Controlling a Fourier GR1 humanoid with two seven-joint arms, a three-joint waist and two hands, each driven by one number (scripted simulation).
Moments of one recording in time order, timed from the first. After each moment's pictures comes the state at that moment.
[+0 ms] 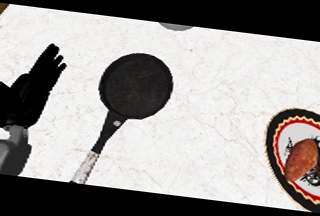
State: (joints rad) left arm -0.17 0.26 0.00 -1.57 0.20 0.15 0.21; right arm -0.08 -0.96 -0.03 -1.40 0.63 0.63 -0.10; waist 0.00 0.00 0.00
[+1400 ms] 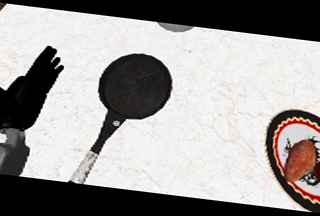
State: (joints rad) left arm -0.15 0.21 0.06 -1.59 0.16 0.09 0.22; right arm -0.18 -0.76 -0.04 -1.16 0.87 0.51 -0.35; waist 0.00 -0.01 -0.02
